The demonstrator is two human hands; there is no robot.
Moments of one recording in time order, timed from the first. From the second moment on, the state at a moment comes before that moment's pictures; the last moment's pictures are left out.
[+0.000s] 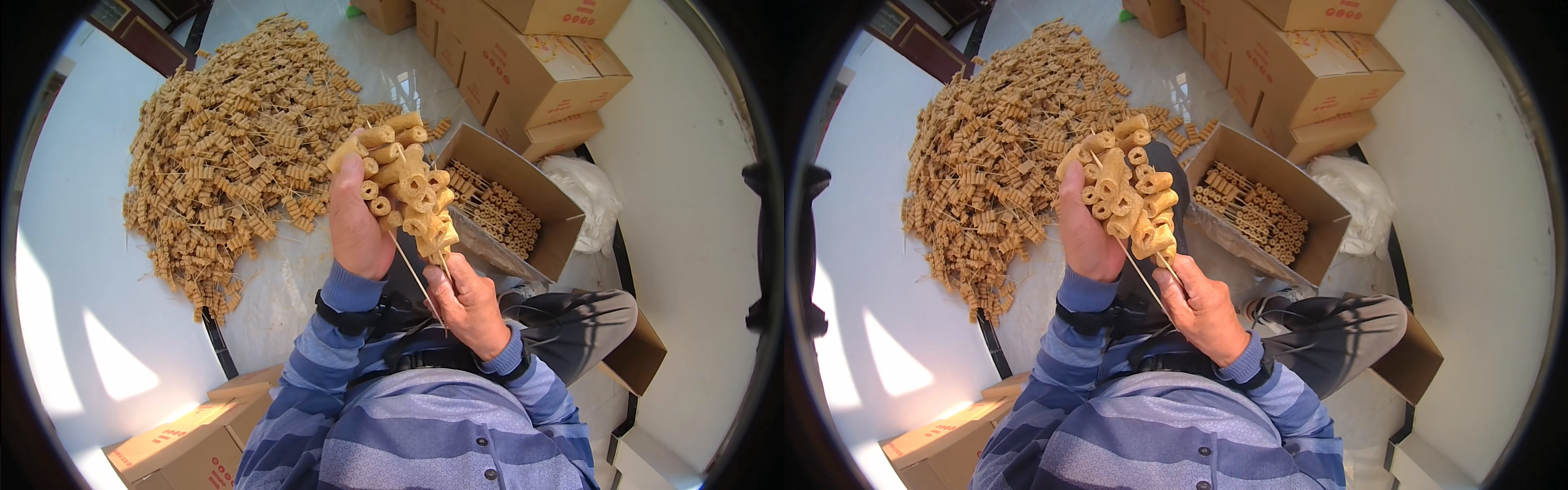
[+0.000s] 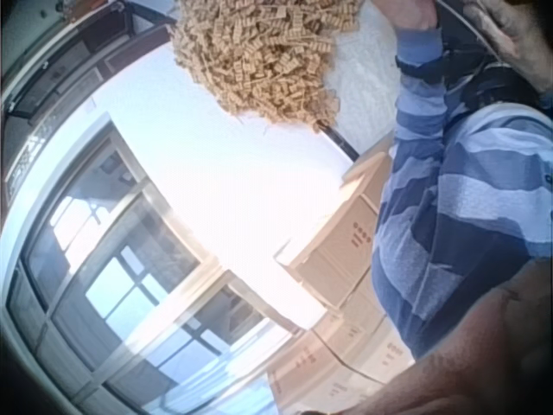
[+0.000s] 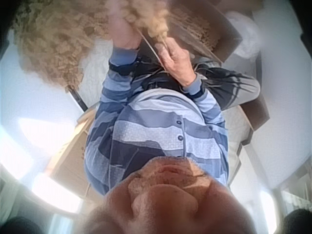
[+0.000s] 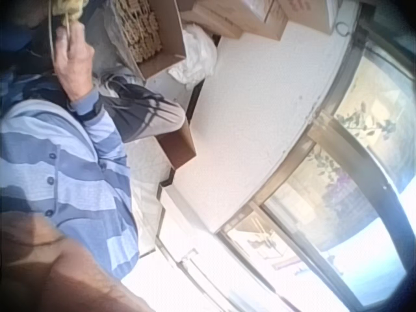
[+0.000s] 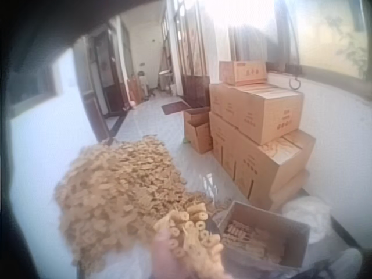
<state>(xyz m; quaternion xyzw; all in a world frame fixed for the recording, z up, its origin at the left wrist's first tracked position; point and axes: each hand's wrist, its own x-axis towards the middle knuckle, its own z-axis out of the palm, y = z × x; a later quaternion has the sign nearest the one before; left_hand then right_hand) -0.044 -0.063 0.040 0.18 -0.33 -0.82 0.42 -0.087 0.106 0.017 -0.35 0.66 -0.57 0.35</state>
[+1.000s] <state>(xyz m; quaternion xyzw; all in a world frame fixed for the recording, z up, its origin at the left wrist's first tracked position) -0.047 -0.062 0.039 0.15 -0.26 -0.86 0.41 -0.097 0.109 0.015 -0.26 0.50 -0.61 0.55</state>
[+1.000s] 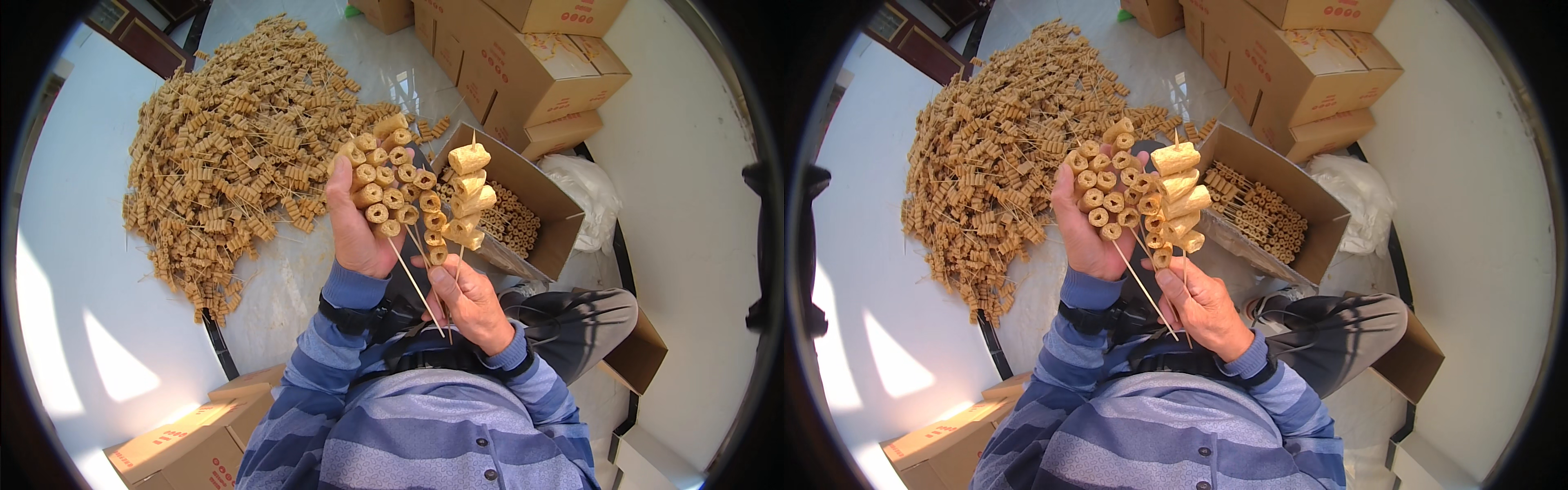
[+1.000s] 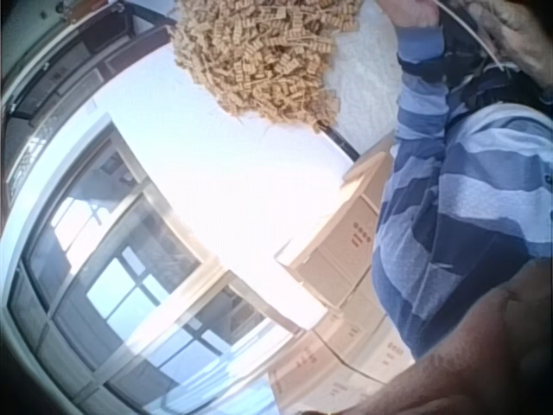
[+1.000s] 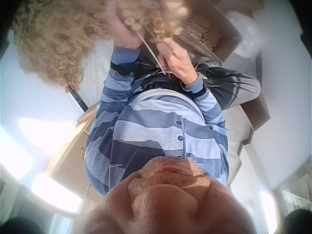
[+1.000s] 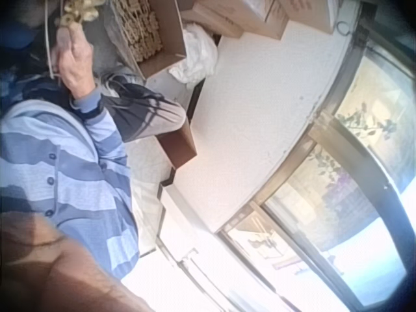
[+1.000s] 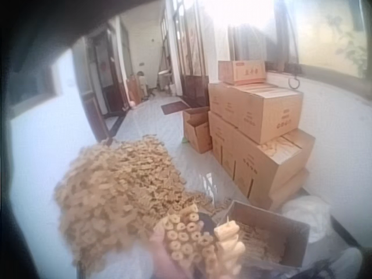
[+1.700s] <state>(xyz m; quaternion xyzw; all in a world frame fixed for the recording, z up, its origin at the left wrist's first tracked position) -0.030 -0.074 0.016 0.21 -0.22 -0.87 0.40 -0.121 0.137 0.018 -0.25 0.63 -0.55 0.48</state>
